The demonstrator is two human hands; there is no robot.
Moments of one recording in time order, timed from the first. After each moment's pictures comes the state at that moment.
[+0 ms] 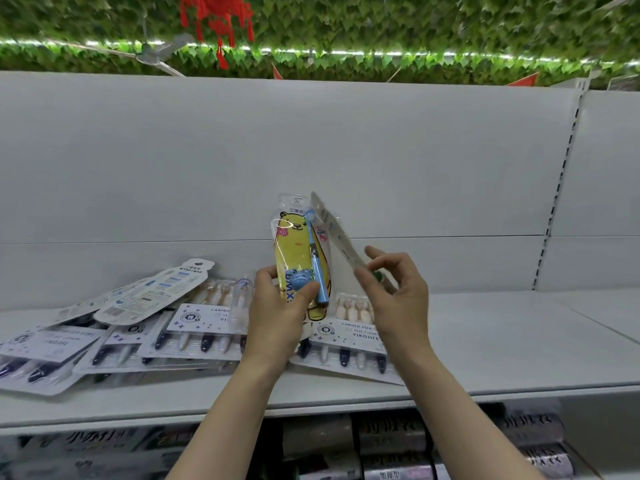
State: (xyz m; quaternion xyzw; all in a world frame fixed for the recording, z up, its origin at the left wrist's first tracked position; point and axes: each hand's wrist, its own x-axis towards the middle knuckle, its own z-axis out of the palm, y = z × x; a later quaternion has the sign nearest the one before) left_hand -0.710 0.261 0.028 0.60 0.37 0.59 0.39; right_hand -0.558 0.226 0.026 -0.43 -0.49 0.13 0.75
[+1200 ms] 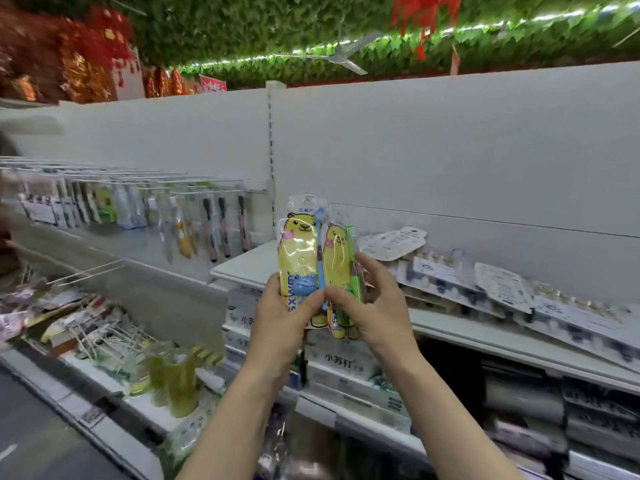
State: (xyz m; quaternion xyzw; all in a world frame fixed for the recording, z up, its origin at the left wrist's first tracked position) left_hand -1.007 0.130 -0.011 0.48 0.40 0.69 0.36; right_hand -0.865 0.171 -0.008 -0.35 -0.64 0.35 0.58
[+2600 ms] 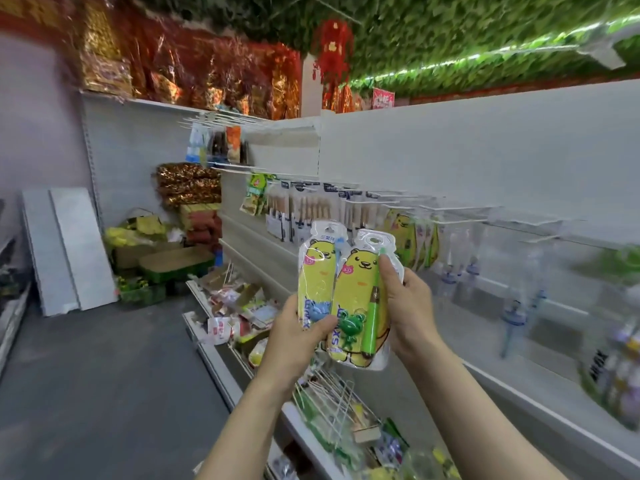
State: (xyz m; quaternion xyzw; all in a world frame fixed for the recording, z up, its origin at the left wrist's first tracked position) left_hand -1.841 0.243 -0.042 0.42 0.56 0.68 0.21; right_hand -1.726 0.357 0.002 -0.25 -0.54 0.61 0.53
